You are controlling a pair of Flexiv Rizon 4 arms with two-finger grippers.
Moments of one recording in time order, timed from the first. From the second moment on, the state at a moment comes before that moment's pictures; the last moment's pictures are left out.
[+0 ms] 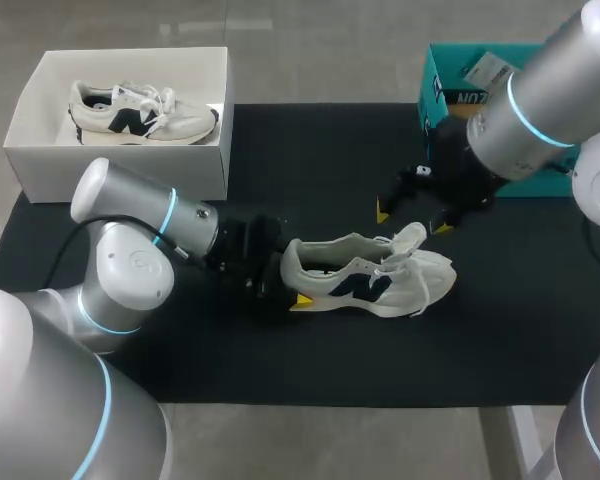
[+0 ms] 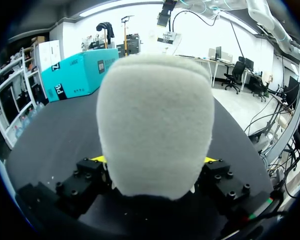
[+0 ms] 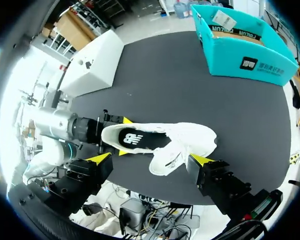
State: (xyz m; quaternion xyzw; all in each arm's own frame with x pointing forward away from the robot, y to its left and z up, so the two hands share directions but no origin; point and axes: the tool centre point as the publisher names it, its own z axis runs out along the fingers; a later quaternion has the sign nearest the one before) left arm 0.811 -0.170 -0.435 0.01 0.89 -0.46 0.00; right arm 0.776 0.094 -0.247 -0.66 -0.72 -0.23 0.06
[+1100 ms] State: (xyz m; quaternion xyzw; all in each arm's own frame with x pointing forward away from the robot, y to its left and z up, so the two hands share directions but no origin) left arm 0.811 -0.170 -0.435 0.01 0.89 -0.46 0.00; right arm 0.810 0.114 -0.238 -0.40 -0.90 -0.15 0.05
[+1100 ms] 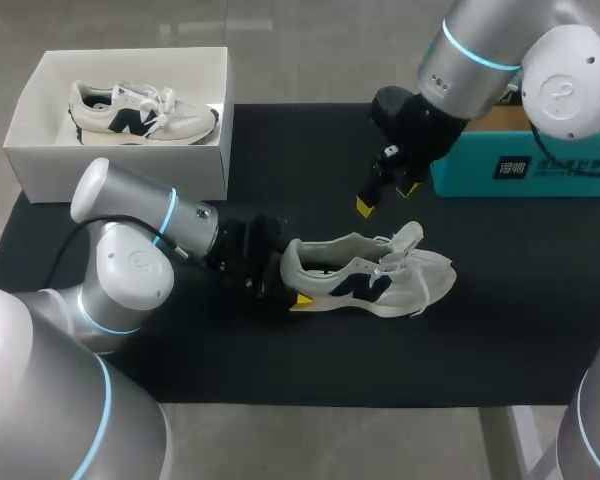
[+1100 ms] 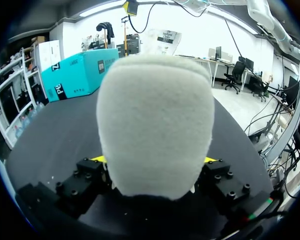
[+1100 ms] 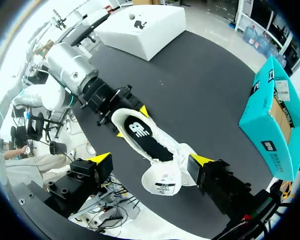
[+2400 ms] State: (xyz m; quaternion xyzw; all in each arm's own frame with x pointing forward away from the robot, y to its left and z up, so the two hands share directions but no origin) left arm 0.811 -0.170 -0.435 0.01 0.89 -0.46 0.00; right arm 0.825 0.132 -0.256 -0.14 -0.99 -0.06 -0.01
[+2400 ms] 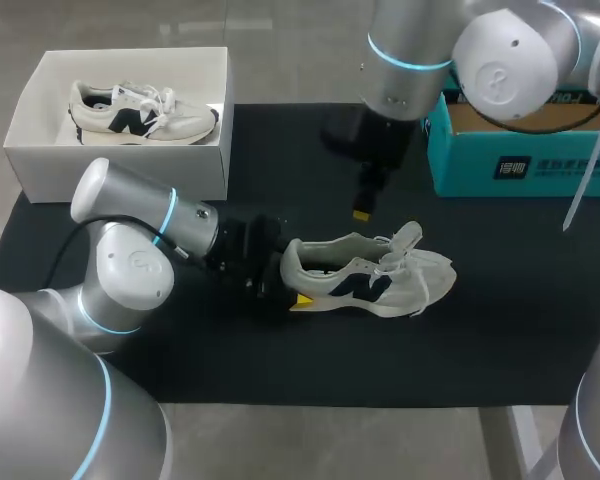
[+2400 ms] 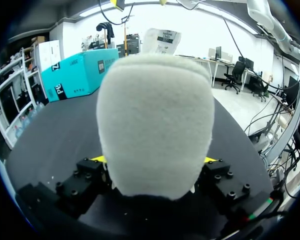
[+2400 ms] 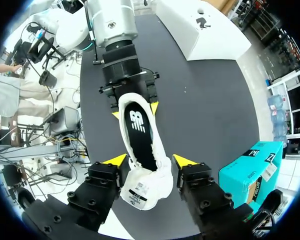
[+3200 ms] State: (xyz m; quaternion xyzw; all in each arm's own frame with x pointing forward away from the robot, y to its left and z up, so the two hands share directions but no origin) left arm 0.811 -0.170 -0.435 0.01 0.89 -0.46 0.00; right arm 0.817 0.141 -0.293 -0.14 -0.99 -0.06 -0.02
